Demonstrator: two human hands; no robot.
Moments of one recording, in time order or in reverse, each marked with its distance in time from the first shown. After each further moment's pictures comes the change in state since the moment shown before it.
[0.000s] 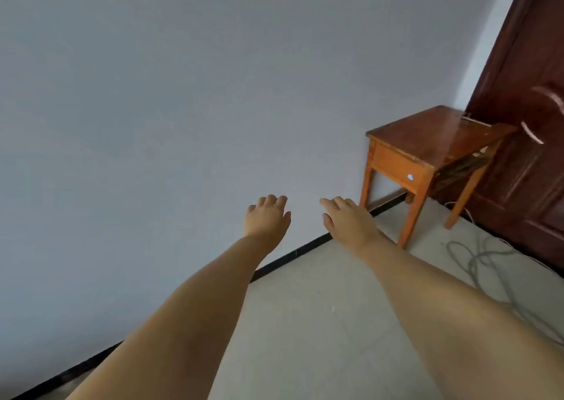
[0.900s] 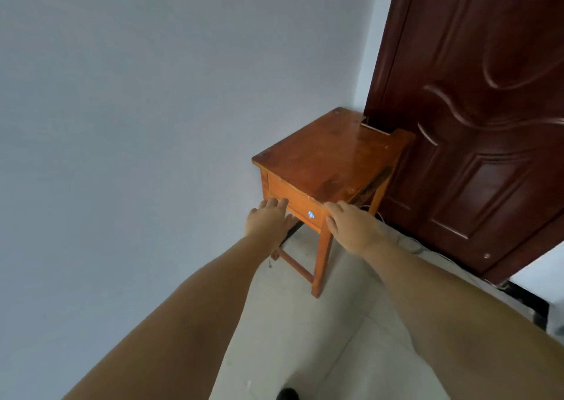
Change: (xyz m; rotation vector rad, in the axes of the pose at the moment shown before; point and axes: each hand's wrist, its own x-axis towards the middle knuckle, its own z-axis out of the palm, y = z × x) left_hand 0.412 0.295 0.169 -0.075 -0.136 0.296; right_hand 0.155 0.455 0.036 -0.092 -0.116 0.291
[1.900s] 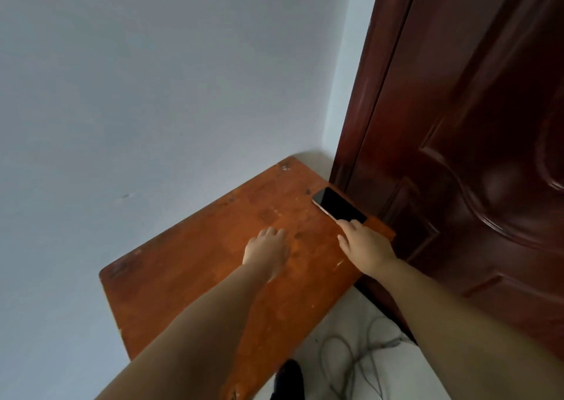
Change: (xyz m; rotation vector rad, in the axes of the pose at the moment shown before) left_hand 0.520 0.164 0.142 -0.091 -0.195 -0.089; right_hand 0.378 0.457 0.078 0.083 -0.204 0.043
